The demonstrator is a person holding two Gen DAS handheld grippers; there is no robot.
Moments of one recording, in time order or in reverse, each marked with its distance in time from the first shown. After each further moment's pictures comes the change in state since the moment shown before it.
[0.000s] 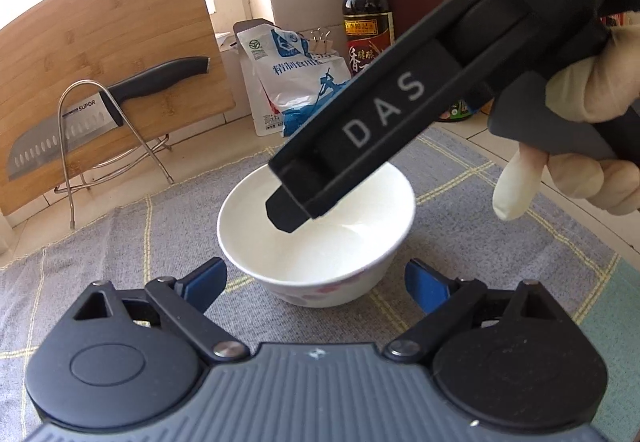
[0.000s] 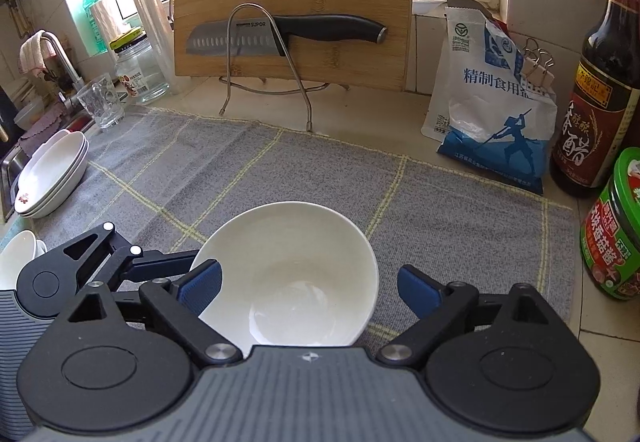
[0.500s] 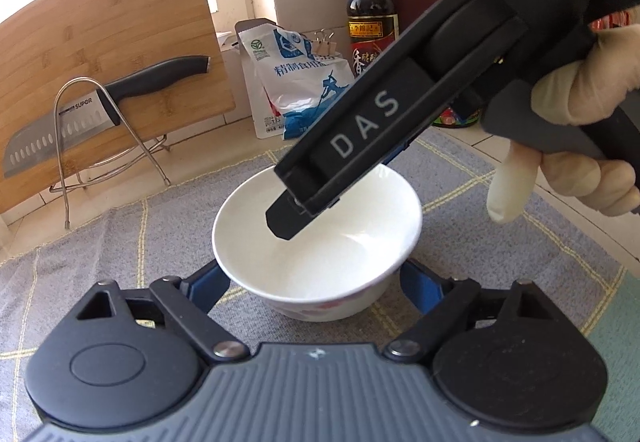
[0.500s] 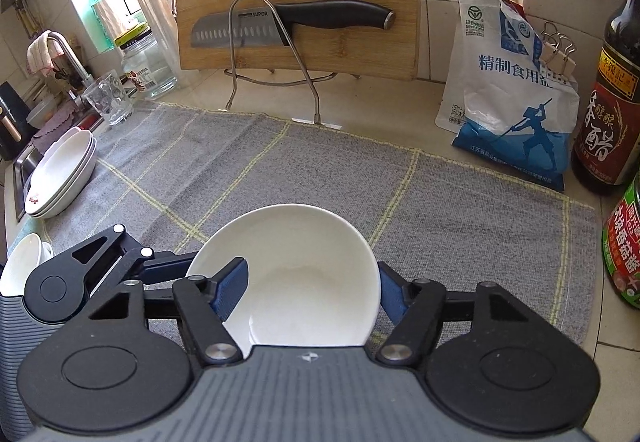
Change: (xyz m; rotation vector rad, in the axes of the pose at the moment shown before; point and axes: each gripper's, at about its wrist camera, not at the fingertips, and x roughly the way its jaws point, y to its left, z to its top) left arm 0.009 0.002 0.001 -0.025 -0.006 -0.004; right arm 0.011 -0.009 0.006 0.011 0.039 0.045
